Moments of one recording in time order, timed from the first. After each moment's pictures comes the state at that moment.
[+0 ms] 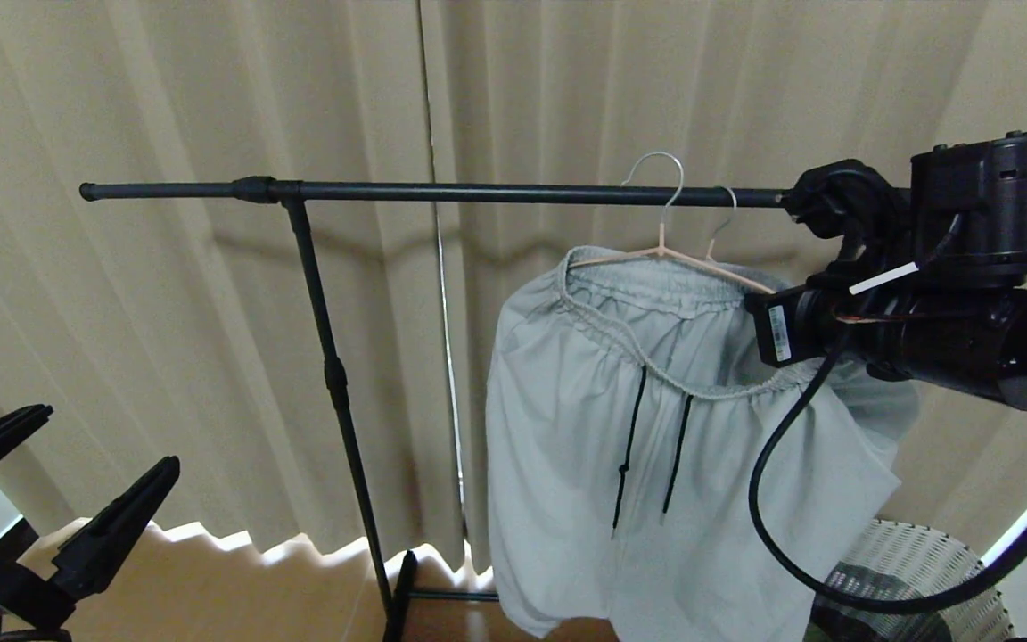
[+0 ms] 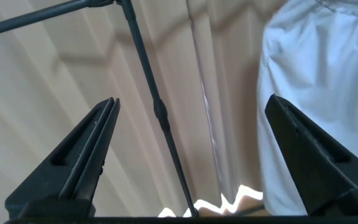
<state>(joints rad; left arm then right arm) -0.06 1.01 -0.02 -1.08 -0.19 0.24 0.48 1.59 -1.09 -0.12 -0.39 -0.04</state>
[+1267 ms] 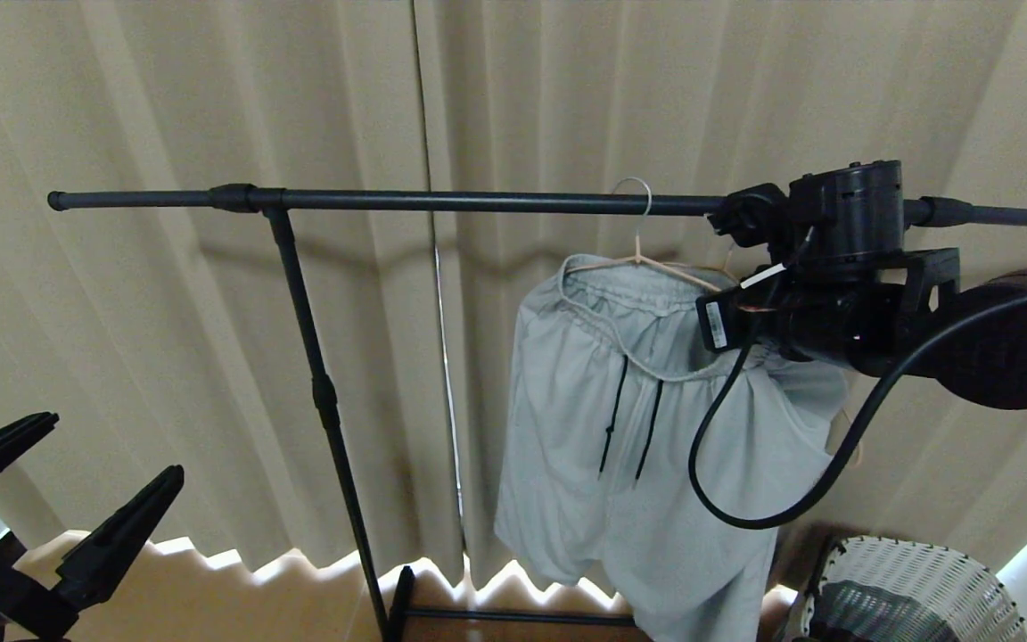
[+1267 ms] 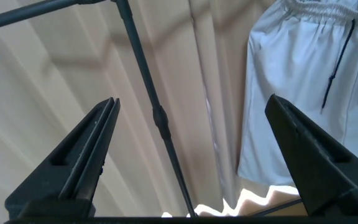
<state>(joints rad) -0.07 1.01 -0.01 -1.08 -0.19 0.24 0.46 1.80 -1.23 -0.14 -0.43 -0.04</state>
